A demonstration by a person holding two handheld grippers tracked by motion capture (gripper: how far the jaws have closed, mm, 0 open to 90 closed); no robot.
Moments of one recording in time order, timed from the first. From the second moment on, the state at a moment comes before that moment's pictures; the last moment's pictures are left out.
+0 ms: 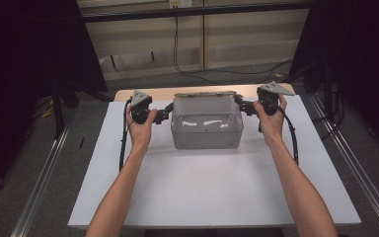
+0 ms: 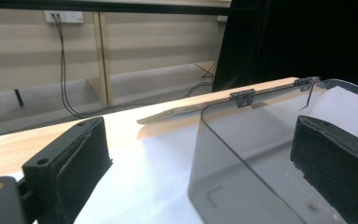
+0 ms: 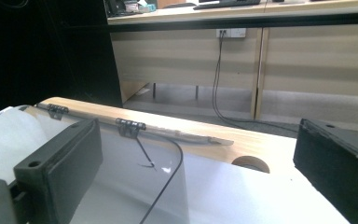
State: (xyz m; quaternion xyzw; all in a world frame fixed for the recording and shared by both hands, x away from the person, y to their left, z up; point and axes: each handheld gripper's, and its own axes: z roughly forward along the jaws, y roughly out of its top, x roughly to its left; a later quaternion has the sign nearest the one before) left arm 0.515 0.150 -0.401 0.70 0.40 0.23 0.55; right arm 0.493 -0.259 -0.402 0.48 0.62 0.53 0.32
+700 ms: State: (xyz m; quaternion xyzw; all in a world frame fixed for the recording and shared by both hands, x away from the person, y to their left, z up) left arm 0.453 0.184 -0.404 0.68 0.39 0.26 0.56; right arm 0.435 -0.261 -0.401 0.46 0.62 0.52 0.36
